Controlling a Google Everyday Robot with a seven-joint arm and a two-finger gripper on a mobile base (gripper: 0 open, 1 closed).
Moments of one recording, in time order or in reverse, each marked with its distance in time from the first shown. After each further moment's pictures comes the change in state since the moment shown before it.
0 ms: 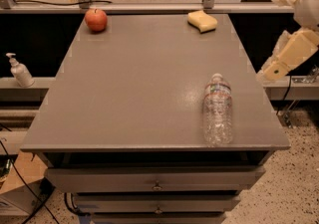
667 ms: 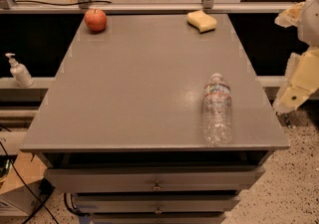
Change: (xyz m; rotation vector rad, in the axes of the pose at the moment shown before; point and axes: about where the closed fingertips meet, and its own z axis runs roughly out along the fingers) arm 0.019 0.052 -0.017 -0.110 0.257 -0.035
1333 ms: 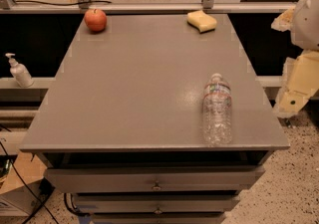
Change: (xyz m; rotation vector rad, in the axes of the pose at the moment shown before) arm 0.000 0.008 0.003 -0.025 0.085 -0.019
